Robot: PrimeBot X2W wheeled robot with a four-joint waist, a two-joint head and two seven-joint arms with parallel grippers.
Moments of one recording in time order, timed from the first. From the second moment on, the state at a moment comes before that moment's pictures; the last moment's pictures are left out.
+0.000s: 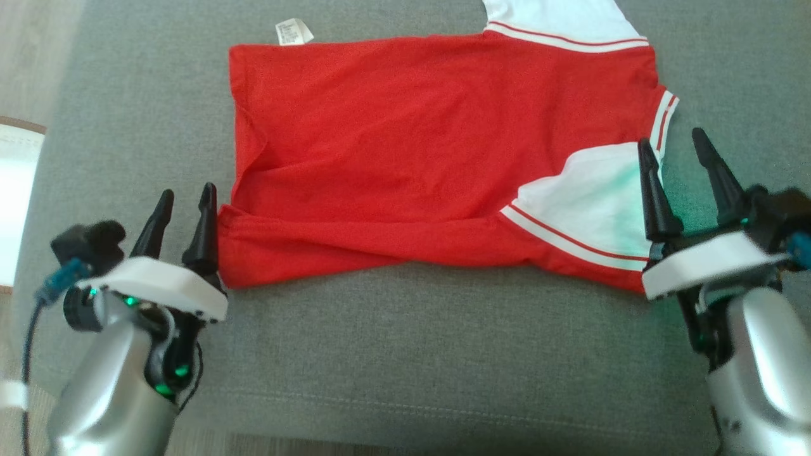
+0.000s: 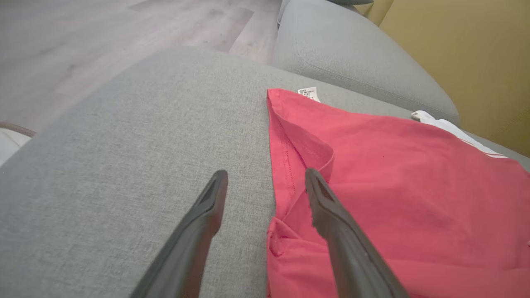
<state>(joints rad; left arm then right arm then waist) -0.36 0.28 -0.34 0.47 -0.67 -0.03 -0.22 -0.31 -0.20 0.09 0.26 0.21 0.12 -0.11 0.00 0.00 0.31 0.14</state>
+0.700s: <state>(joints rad) -0.05 0.22 -0.29 0.14 -0.38 0.07 -0.25 0.13 -0.05 -0.05 -0.07 0.09 0.12 -0.06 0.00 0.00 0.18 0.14</state>
